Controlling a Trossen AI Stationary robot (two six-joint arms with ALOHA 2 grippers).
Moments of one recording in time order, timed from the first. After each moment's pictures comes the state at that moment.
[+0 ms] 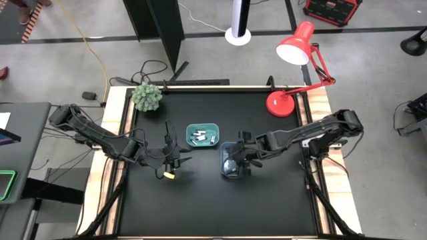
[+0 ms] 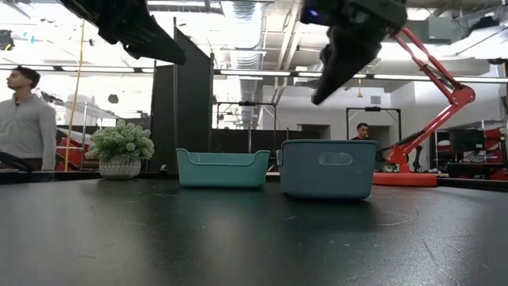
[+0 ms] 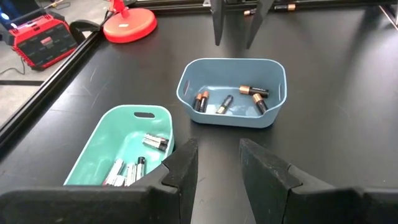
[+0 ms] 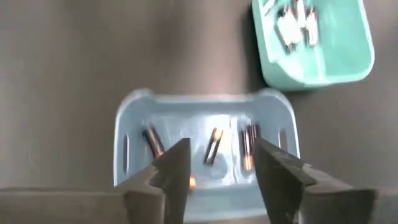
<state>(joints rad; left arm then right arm) -0.39 1.15 0.71 -0.10 -0.59 -0.19 0.21 1.58 1.18 -0.62 0.25 0.18</state>
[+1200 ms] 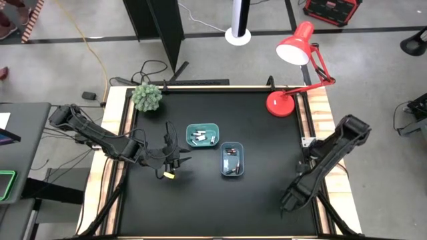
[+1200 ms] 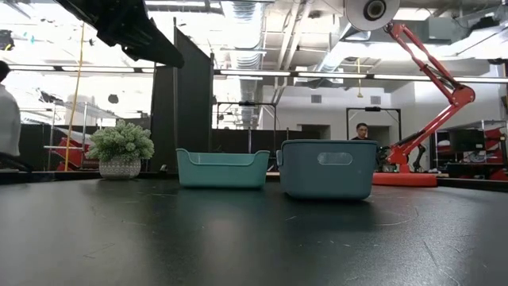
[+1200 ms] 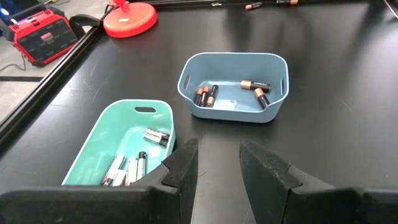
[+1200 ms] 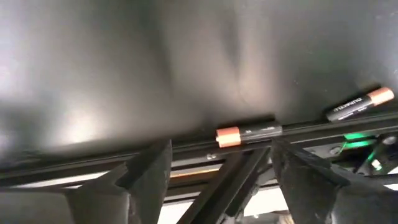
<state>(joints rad) -0.39 1.15 0.71 -0.12 -0.59 -0.20 0.86 1.56 0.91 -1.20 -0.26 0.95</state>
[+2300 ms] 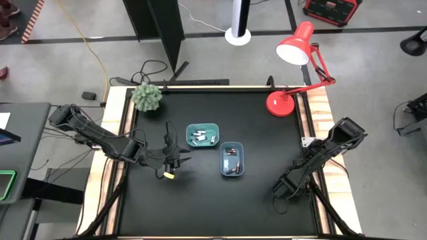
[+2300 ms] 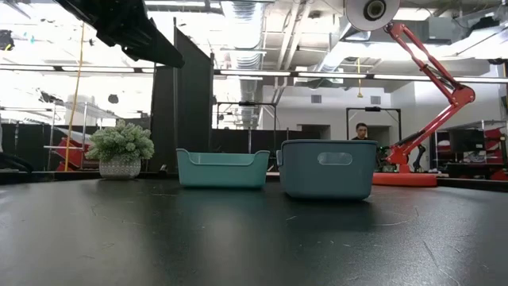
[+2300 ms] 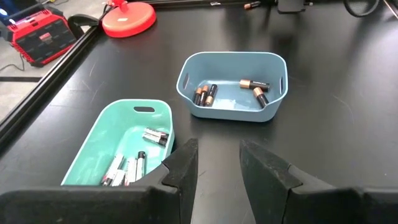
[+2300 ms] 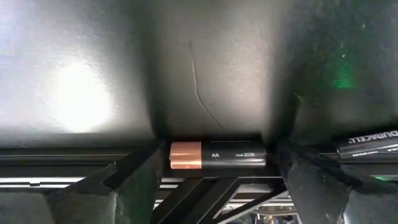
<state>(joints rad) -0.39 1.15 0.71 -0.12 -0.59 -0.20 0.73 1.65 0.69 -1.06 -0.41 0.65</state>
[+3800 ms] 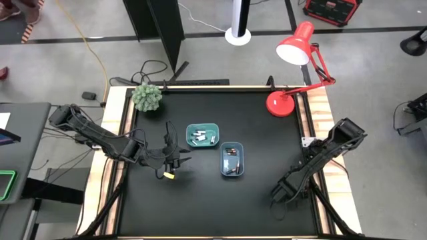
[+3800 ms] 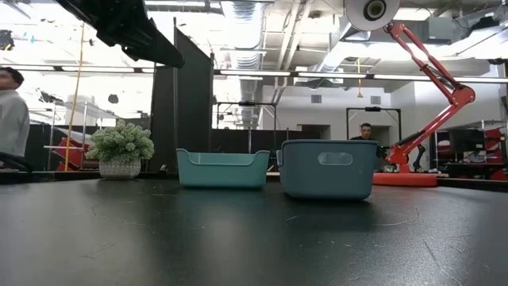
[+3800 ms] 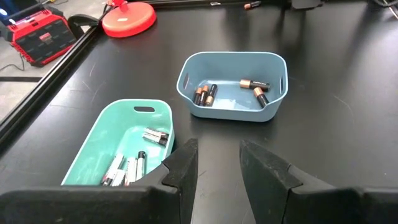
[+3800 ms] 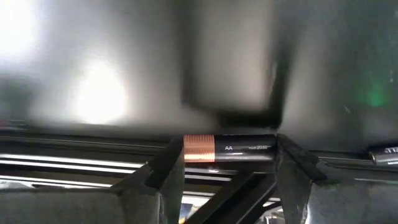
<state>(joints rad) -0.39 1.15 0.71 -0.12 -0.59 -0.20 0.75 1.66 0.79 -1.08 -0.46 0.65</state>
